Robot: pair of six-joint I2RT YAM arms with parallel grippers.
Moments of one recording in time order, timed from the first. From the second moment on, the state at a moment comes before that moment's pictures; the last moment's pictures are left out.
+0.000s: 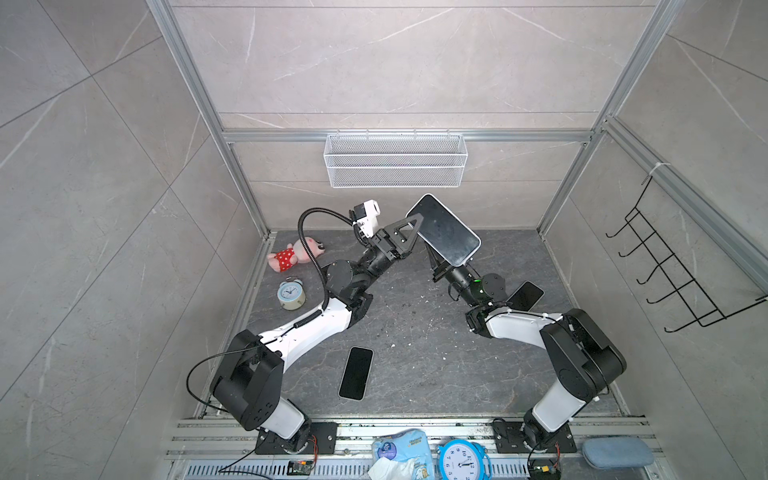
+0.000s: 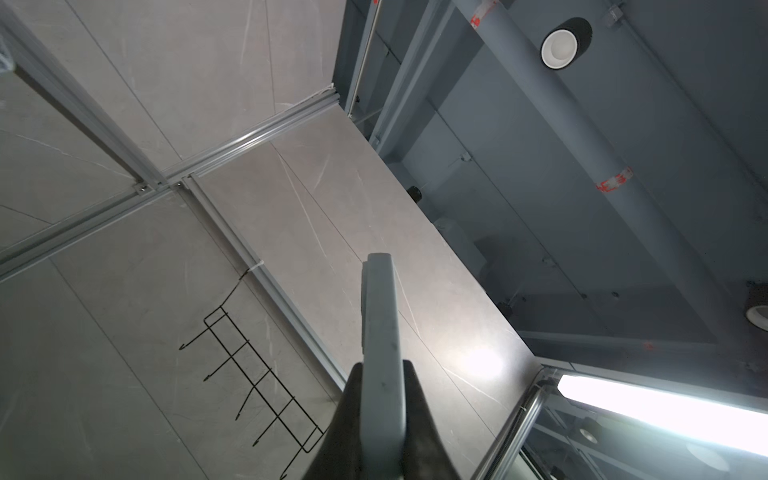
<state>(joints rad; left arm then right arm) -0.66 1.53 1.06 1.21 0.34 -1.44 0.49 1.68 0.81 1.34 -0.26 2.03</state>
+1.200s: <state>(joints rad) -0.58 1.42 0.85 0.98 0.23 -1.57 0.36 1.27 0.64 1.09 -0.54 1.59</state>
